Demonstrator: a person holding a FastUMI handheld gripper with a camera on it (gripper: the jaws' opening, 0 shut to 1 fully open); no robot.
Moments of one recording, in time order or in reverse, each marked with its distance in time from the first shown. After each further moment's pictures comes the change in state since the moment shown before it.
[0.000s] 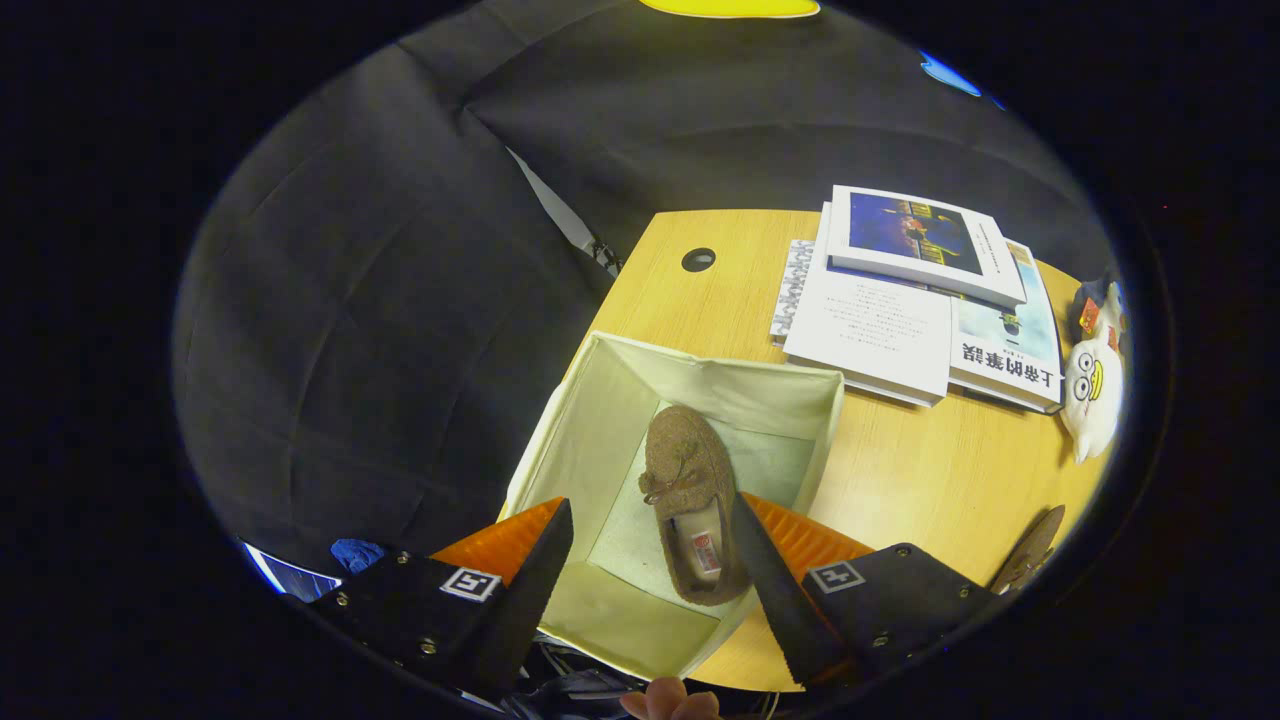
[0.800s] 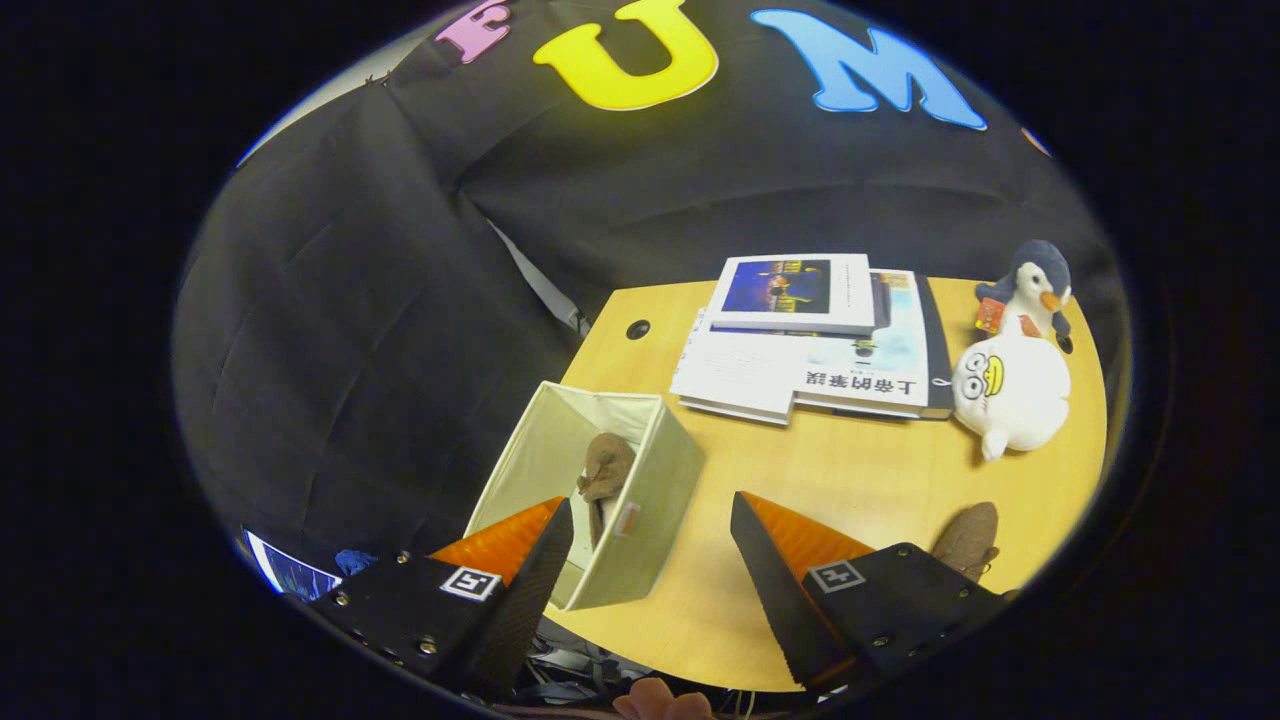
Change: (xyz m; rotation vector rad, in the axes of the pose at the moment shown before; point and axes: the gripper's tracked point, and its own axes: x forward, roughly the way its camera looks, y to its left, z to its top) arm -0.148 -0.109 -0.018 0.035 -0.222 -0.014
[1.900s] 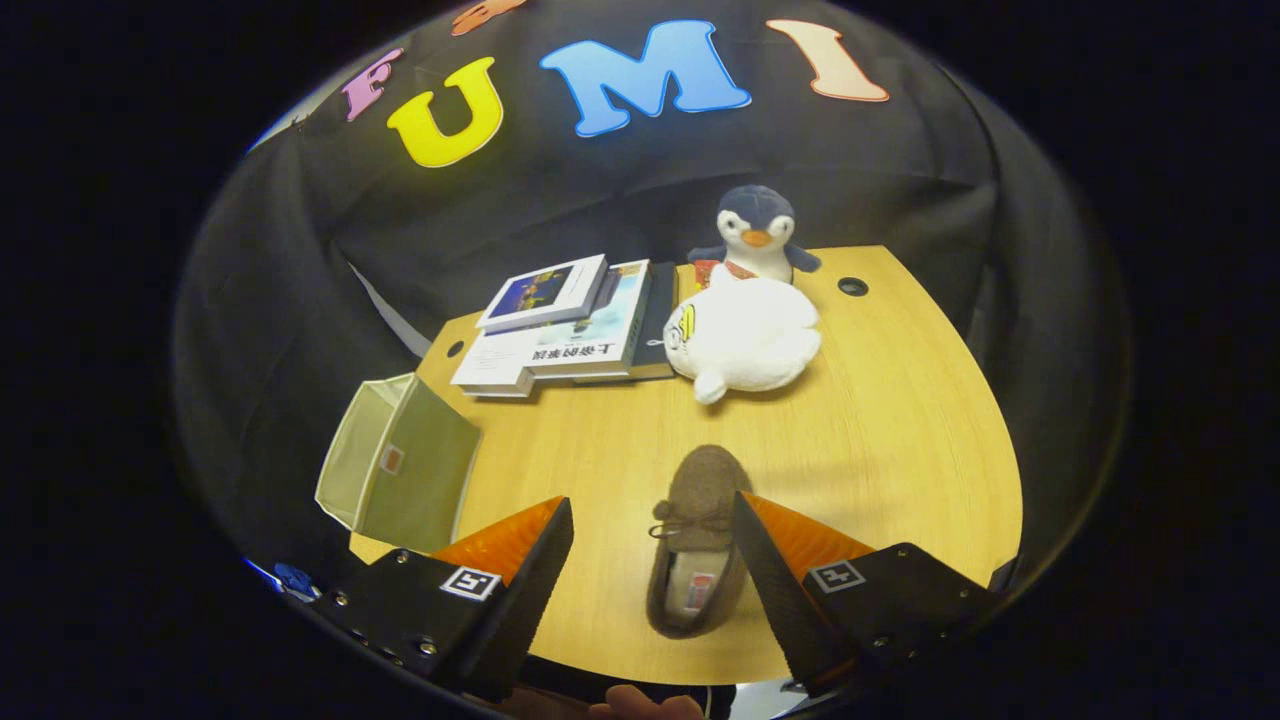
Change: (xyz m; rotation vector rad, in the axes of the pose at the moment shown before) arm -0.116 -0.242 -0.103 0.107 -0.093 -0.338
